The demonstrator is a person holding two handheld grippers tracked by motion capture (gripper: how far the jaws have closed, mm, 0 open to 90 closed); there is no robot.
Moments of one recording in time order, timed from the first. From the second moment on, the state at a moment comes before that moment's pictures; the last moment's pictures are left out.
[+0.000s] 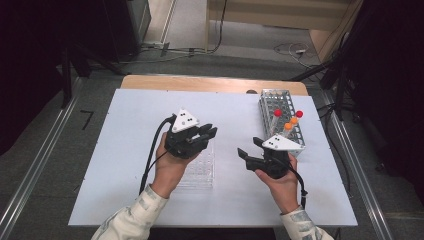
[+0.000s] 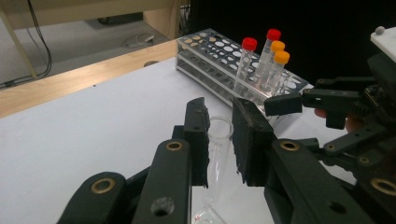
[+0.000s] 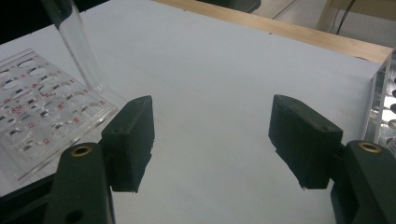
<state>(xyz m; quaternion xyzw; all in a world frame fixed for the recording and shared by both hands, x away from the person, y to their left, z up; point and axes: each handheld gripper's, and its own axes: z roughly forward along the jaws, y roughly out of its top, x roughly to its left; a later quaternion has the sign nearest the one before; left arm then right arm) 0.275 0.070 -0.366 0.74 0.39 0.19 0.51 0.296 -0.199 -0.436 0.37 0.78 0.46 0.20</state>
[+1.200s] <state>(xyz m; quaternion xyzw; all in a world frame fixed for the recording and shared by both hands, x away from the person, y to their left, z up) 0.264 0.058 -0.412 0.77 0.39 0.21 0.46 0.296 -0.199 -0.436 0.37 0.78 0.46 0.20</state>
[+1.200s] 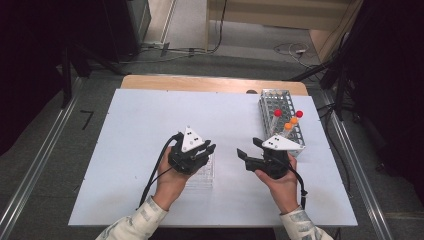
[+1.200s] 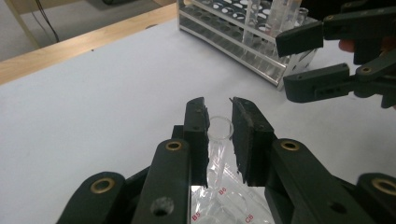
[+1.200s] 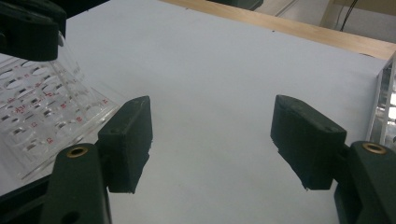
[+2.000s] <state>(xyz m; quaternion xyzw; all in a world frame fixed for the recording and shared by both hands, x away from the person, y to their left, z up) 0.271 0.078 -0.413 0.74 0.45 0.19 0.47 0.294 -0.202 -0.436 0.37 0.78 0.46 0.20</state>
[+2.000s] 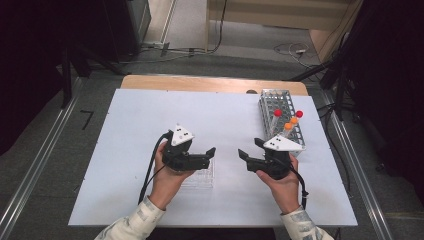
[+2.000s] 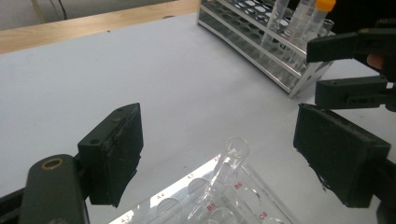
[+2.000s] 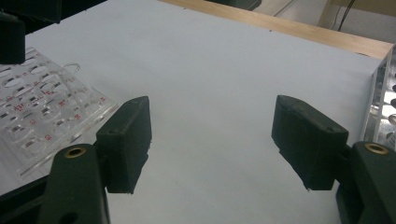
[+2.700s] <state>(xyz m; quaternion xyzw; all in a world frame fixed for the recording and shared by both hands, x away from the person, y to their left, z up) 0.272 0.137 -0.412 0.69 0.50 0.22 0.48 0.285 -0.250 -0.429 0.40 0.76 0.46 0.23</state>
